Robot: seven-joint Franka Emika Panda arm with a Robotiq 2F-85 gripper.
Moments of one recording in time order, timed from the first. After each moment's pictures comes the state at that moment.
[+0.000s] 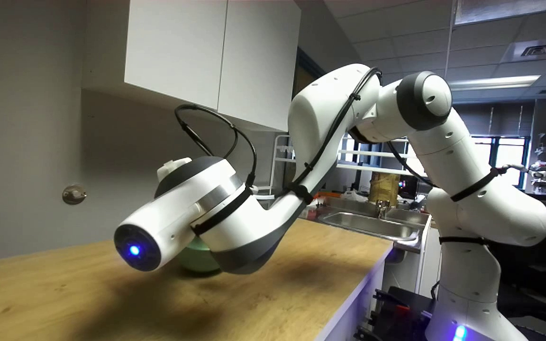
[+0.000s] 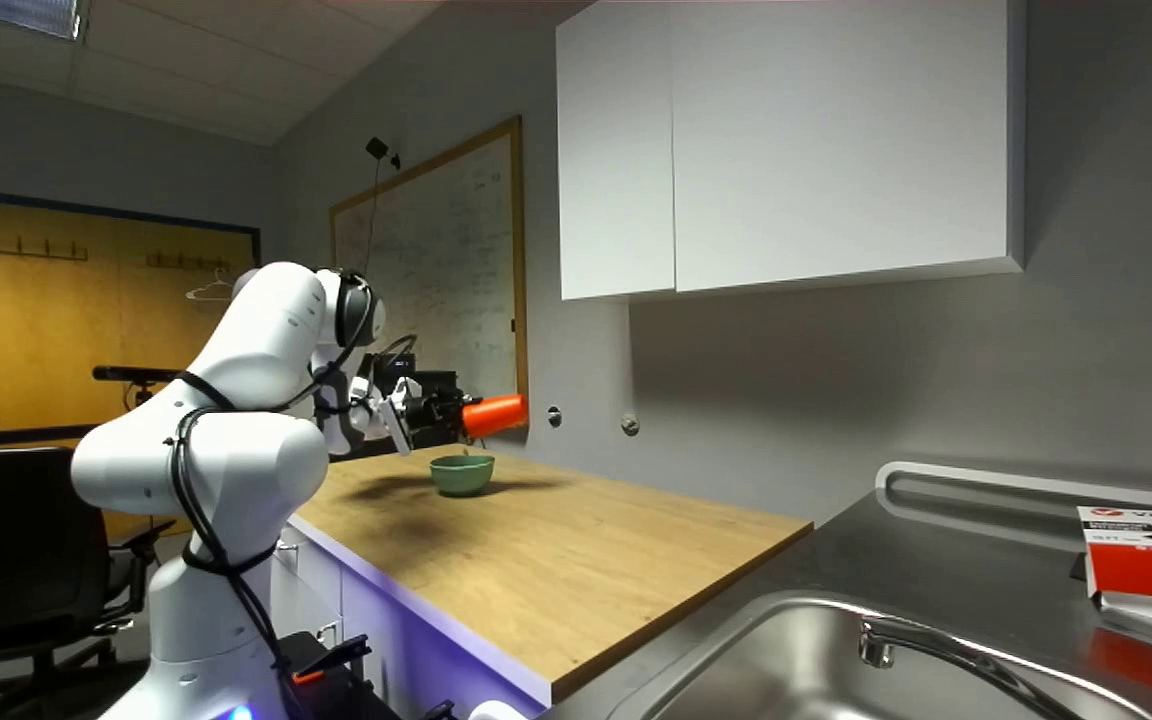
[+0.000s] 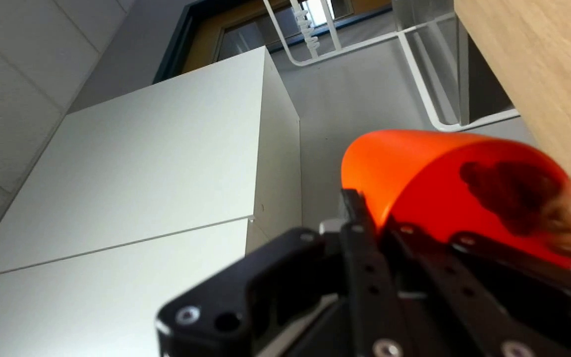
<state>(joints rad) 0.73 0.69 0.26 -1.58 -1.55 1.01 1.05</state>
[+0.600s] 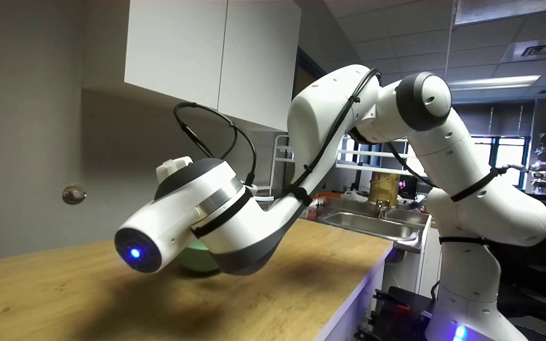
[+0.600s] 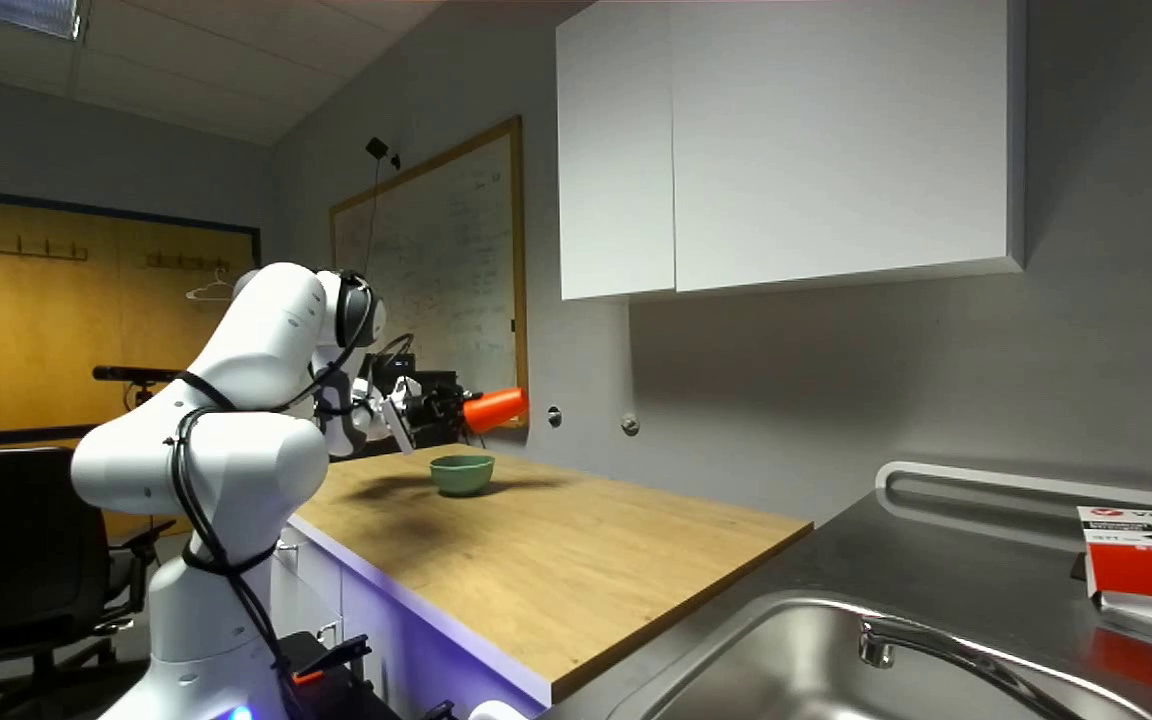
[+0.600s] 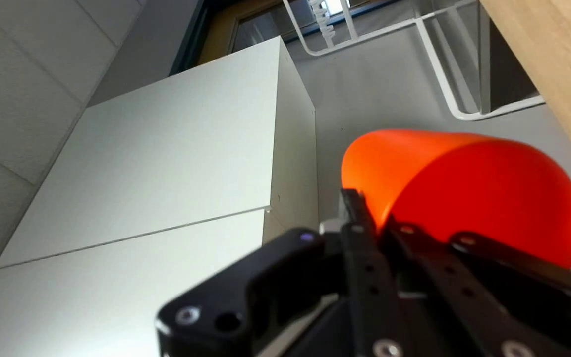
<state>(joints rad) 0.73 0.69 0.26 -1.58 -1.59 0.99 1.05</state>
